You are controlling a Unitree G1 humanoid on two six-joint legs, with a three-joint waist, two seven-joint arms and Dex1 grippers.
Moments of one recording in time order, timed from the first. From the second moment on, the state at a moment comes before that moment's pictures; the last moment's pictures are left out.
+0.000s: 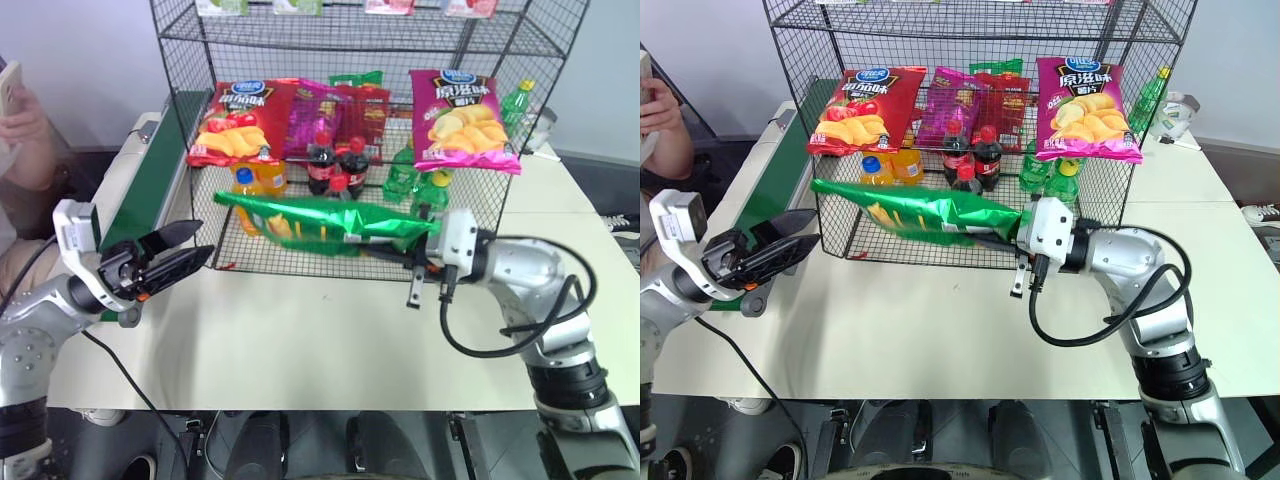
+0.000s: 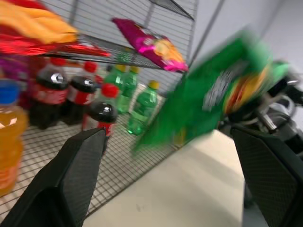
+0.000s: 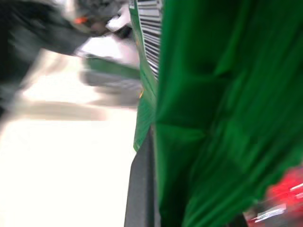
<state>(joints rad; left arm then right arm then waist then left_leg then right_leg) -0.11 0.73 0.44 -0.17 -1.05 0.65 -1.02 -0.43 -0.57 0.03 -0.35 0.26 0.00 0.98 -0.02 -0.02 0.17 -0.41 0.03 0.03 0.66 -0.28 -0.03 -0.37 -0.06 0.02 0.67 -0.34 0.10</state>
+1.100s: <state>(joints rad) -0.08 0.61 0.41 -0.27 -0.79 0.39 -0.89 -0.82 -0.34 0.26 0.18 -0.78 0.17 0.26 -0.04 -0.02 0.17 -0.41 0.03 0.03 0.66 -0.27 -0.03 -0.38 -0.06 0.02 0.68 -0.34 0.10</state>
